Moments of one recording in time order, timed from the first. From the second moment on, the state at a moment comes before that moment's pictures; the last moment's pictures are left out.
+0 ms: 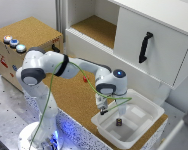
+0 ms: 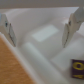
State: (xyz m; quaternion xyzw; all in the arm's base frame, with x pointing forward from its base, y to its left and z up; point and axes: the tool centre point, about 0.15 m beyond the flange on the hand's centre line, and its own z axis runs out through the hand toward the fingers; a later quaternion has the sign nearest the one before) arm 0.333 -0.287 0.352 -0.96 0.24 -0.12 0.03
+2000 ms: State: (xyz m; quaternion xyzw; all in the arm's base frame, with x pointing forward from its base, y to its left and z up) arm 0.403 0.071 0.250 -0.87 -0.50 -0.08 -0.01
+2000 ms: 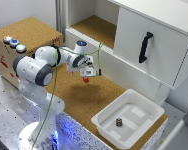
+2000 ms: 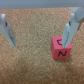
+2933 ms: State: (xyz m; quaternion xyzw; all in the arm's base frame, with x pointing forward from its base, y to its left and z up) arm 0.438 0.071 0.218 -0.85 -0.53 -0.06 -0.02
